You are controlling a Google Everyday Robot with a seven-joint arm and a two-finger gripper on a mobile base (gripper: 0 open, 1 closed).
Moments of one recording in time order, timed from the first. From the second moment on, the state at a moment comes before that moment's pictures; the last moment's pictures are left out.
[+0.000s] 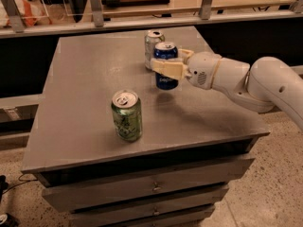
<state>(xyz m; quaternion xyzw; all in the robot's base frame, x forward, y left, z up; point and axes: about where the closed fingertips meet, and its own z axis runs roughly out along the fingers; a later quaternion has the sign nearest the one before) 0.618 -0.055 0.919 -0.32 0.64 0.37 0.59</state>
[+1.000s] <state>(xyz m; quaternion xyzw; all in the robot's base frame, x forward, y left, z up) 0.613 -0.044 0.908 -0.29 0.64 0.36 0.61</state>
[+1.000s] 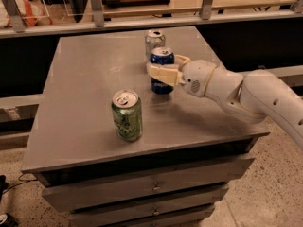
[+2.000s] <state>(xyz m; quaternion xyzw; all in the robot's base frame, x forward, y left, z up) 0.614 -0.027 0.897 -0.30 0.65 0.34 0.61</state>
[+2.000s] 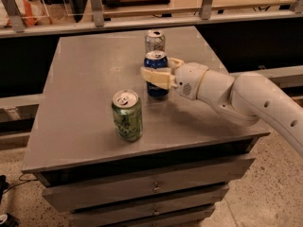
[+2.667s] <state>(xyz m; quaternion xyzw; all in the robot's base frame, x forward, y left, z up) 0.615 -0.023 0.893 -0.30 0.66 0.34 0.60</state>
